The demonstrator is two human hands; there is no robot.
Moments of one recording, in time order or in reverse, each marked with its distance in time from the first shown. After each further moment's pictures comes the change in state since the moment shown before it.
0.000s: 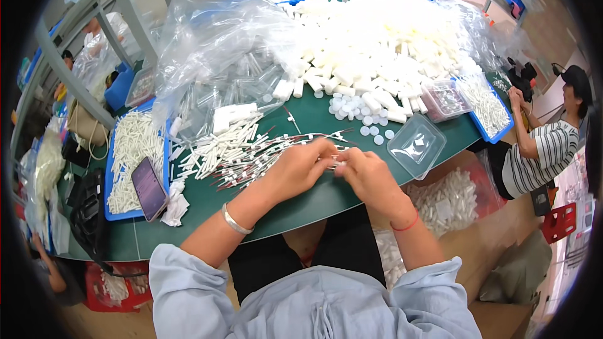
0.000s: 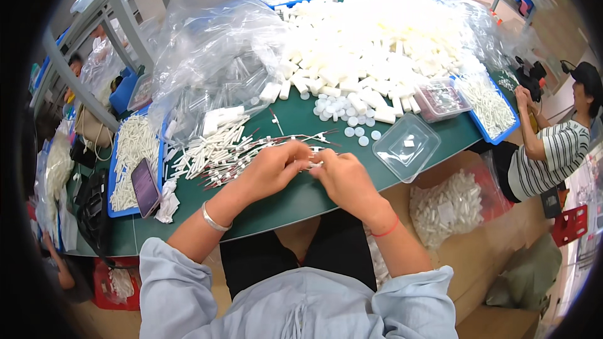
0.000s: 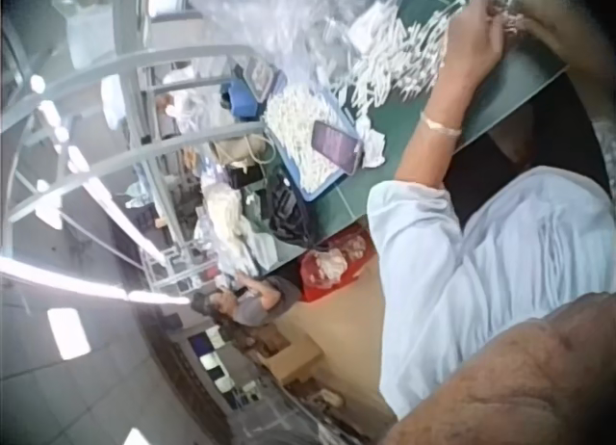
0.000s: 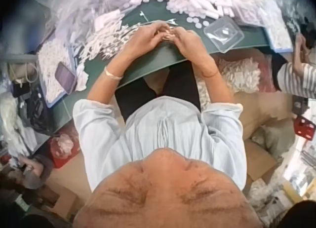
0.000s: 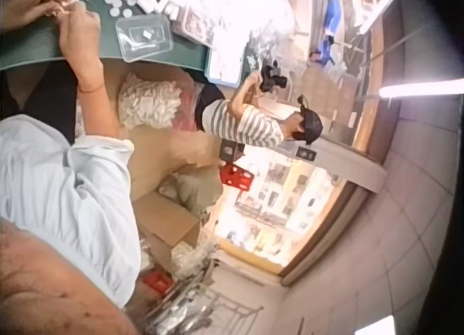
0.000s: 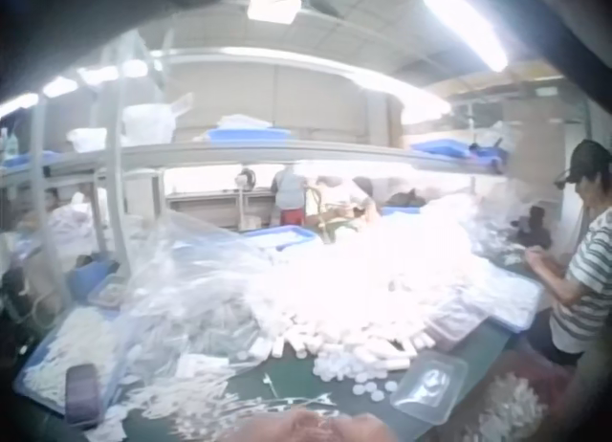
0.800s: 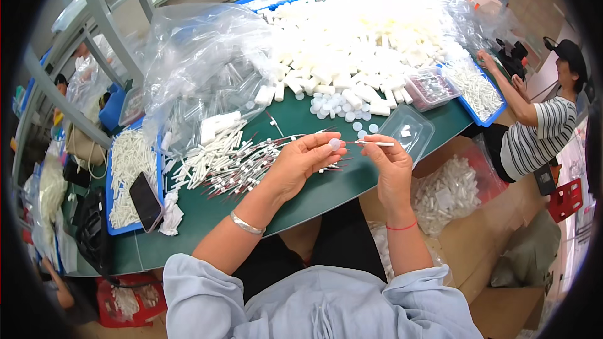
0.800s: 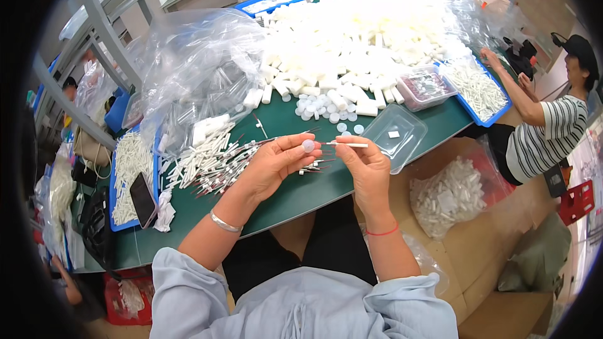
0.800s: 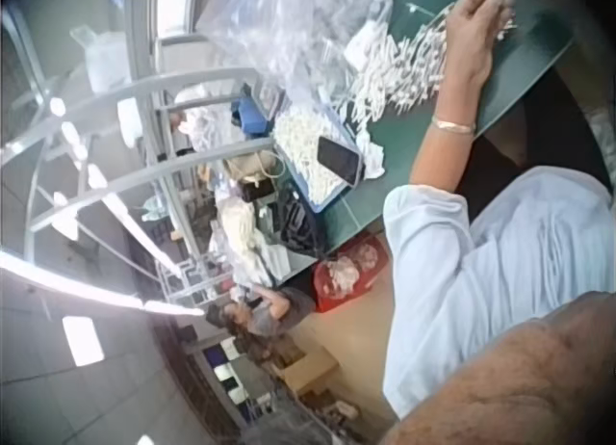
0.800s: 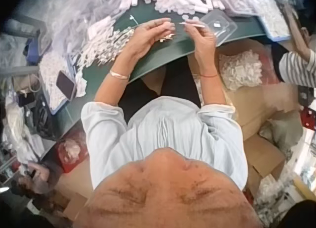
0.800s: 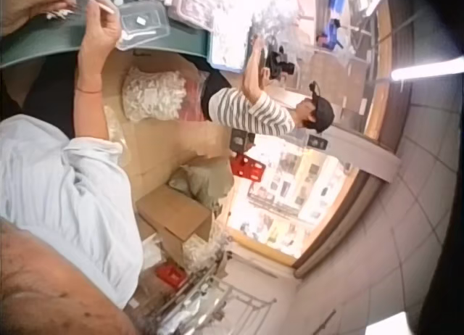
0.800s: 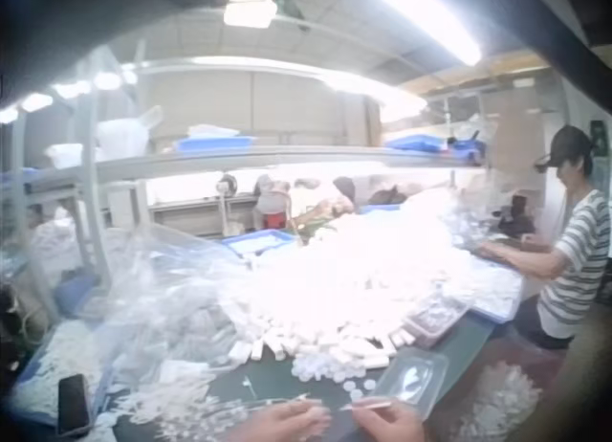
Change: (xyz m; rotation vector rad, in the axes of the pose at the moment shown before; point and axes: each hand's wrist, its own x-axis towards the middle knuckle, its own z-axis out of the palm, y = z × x) left_hand 0.024 0.018 0.030 -1.039 -0.011 -0.523; right_hand -0.027 0.012 -0.018 0.943 0.609 0.351
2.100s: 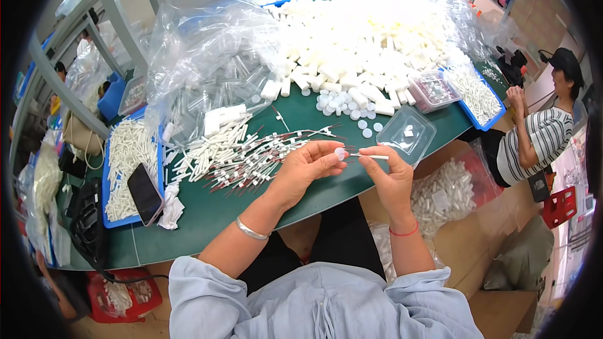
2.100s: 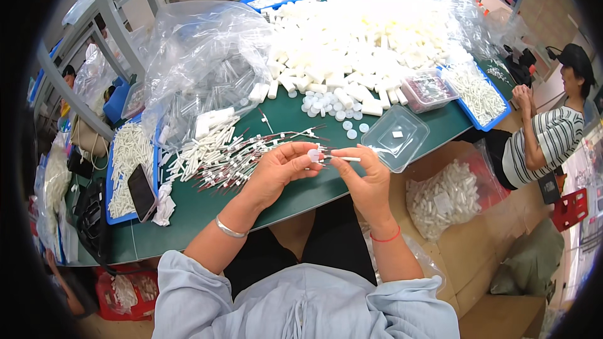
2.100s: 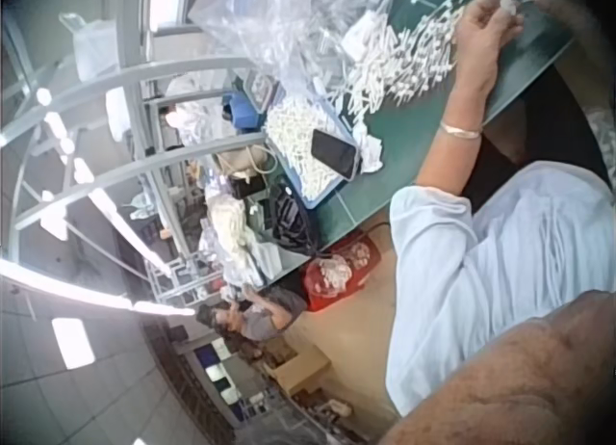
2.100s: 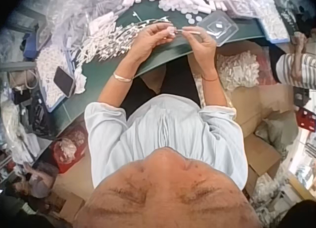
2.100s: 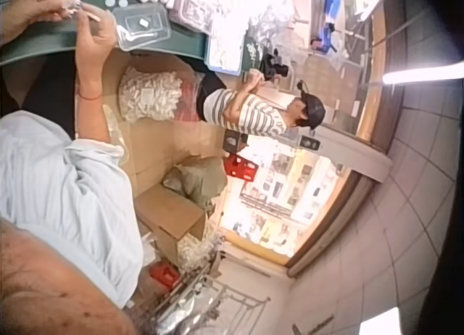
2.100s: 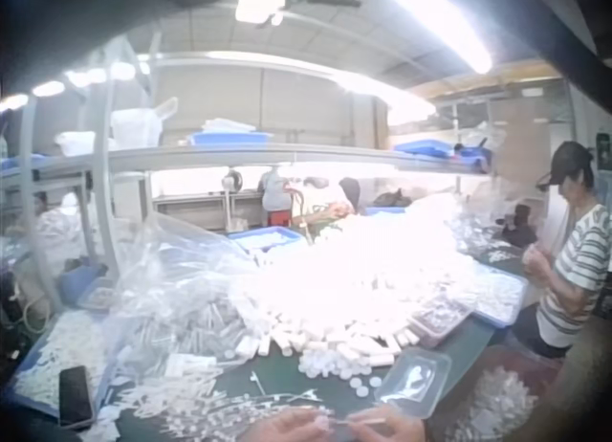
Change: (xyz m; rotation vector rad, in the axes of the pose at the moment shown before) left_hand -0.023 -0.016 -0.009 0.001 -0.046 0.084; right_hand -0.014 -0.005 0.003 -0.596 -0.145 -0.312
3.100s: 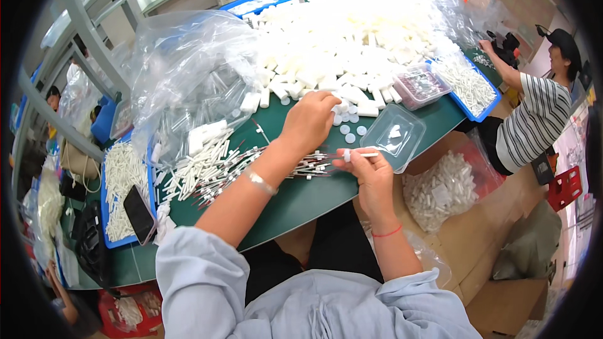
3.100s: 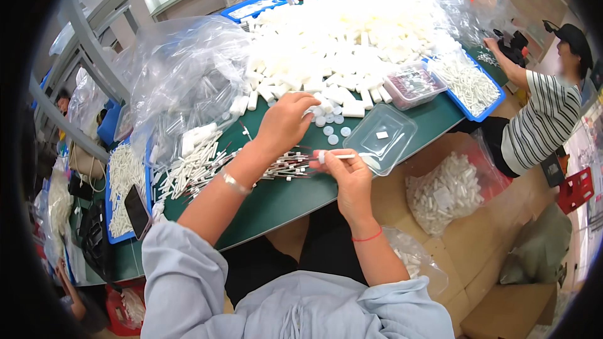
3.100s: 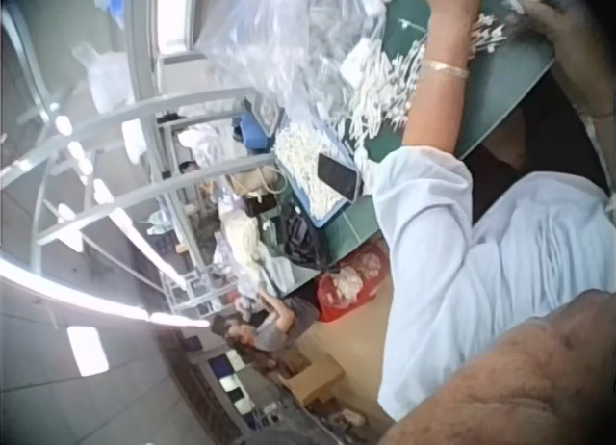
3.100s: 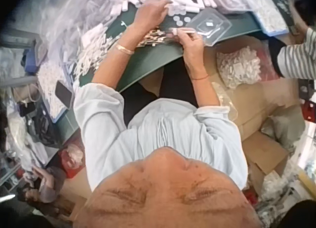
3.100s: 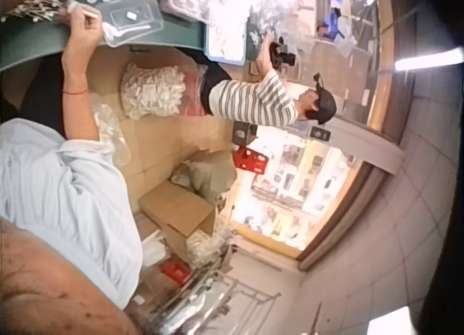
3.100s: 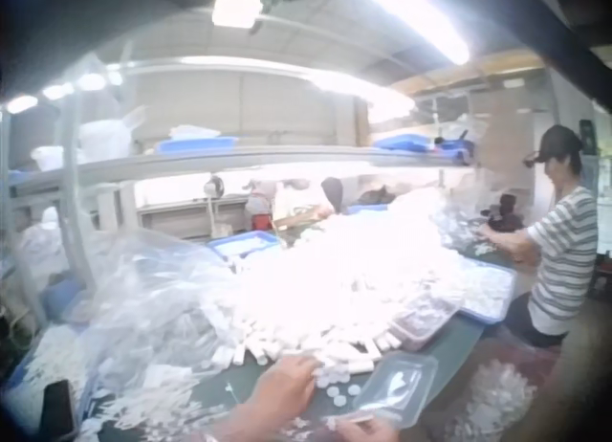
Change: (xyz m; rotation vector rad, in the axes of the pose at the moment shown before) left_hand 0.121 0.019 0.009 1.447 0.142 0.825; right_hand 0.002 0.026 0.011 0.801 0.178 0.450
